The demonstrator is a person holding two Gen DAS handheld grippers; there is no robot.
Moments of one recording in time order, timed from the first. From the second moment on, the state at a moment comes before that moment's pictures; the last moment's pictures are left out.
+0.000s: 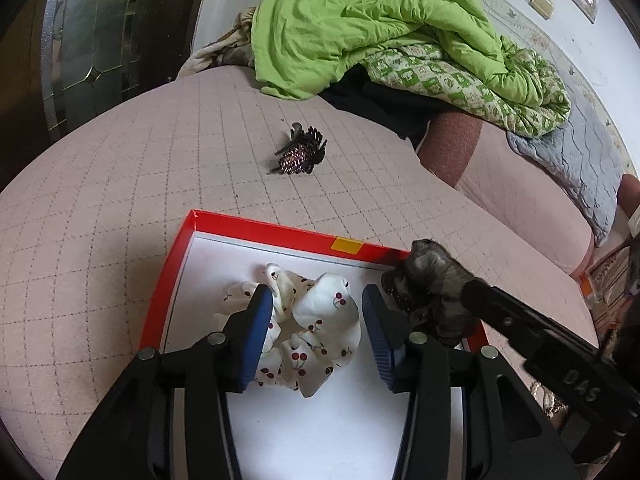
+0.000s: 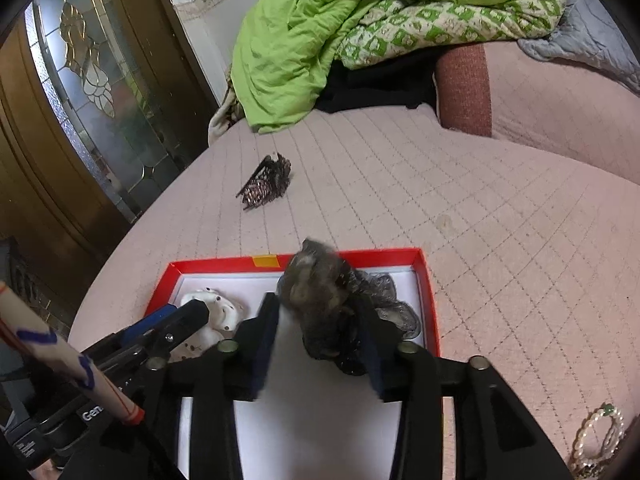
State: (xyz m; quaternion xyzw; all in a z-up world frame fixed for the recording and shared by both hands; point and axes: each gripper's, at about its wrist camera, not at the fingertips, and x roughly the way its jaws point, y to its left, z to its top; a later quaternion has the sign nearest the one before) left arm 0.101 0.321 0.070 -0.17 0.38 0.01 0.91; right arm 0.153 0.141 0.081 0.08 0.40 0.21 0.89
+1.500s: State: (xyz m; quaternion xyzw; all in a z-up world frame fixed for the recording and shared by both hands) left arm 0.060 -0.002 0.034 -0.03 0.47 -0.34 0.81; right arm -0.008 -0.216 0.080 0.29 0.31 0.00 0.90
